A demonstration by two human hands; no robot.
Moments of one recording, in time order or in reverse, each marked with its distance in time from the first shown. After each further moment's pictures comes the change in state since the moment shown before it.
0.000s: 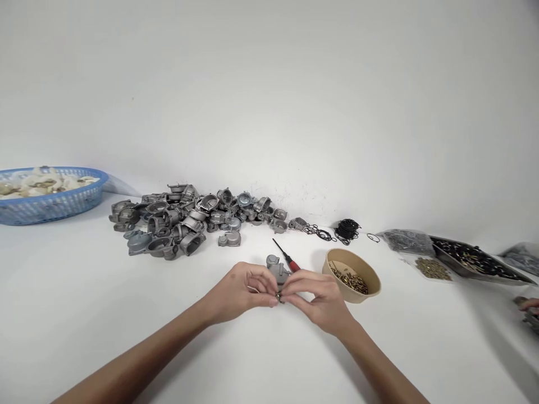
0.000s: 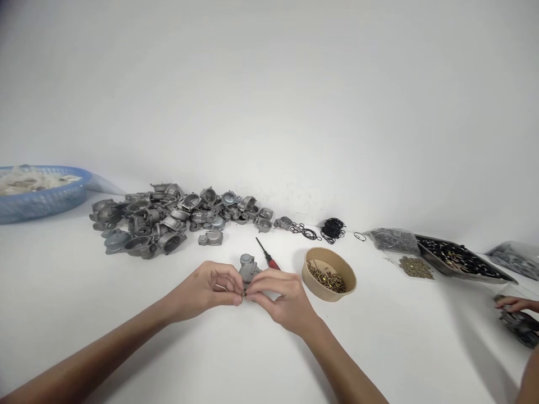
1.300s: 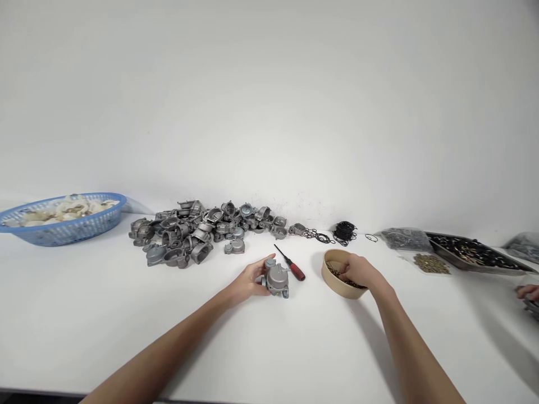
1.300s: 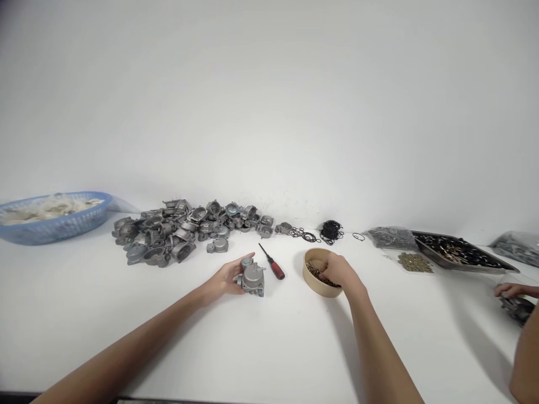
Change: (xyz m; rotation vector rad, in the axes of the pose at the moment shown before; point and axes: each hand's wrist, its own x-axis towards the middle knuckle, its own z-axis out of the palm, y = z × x) left_hand 0.029 -0.052 -0.006 -0.276 -0.026 -0.029; right_hand -0.027 0.097 -0.118 -0.564 -0.058 0.963
